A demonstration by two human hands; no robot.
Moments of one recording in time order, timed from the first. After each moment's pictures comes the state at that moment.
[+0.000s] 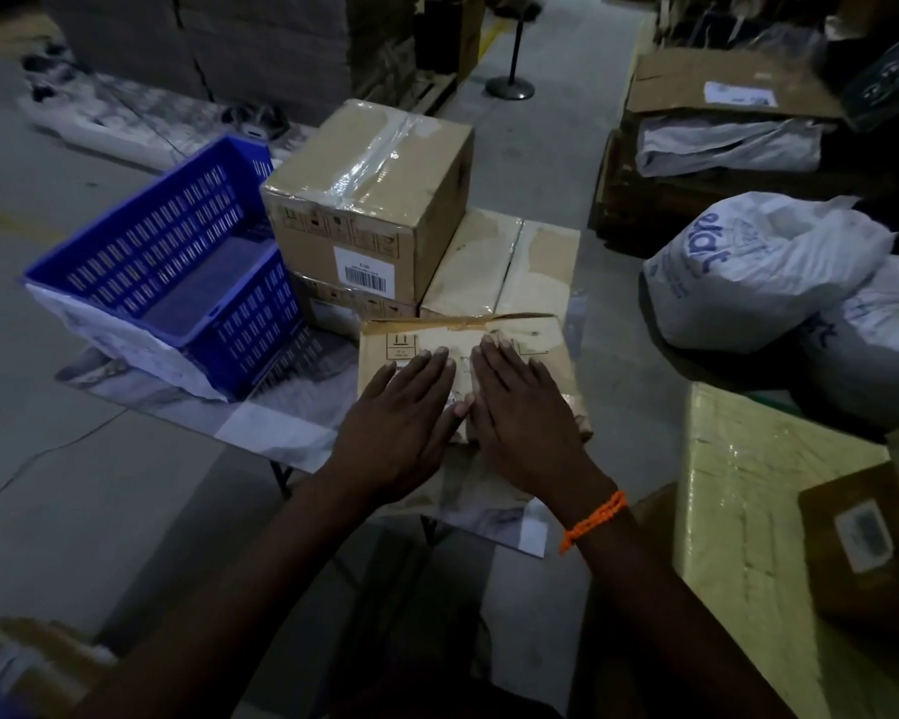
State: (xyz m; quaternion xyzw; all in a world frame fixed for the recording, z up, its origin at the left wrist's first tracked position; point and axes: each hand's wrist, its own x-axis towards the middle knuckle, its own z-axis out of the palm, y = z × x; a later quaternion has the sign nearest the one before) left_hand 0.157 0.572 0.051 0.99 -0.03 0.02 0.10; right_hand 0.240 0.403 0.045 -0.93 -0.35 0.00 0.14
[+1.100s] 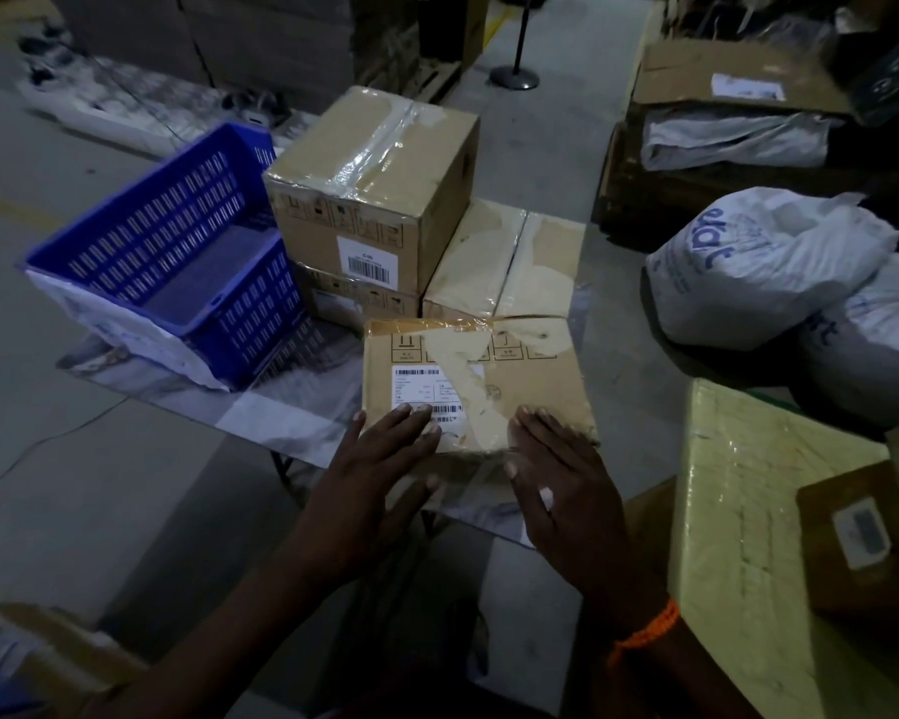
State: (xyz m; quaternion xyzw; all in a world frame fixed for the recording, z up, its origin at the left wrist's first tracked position) left_hand 0.084 0.576 0.025 0.96 -0.05 0.12 0.26; right_hand 0.178 0.341 0.017 -0.89 -0.34 -0.13 0.28
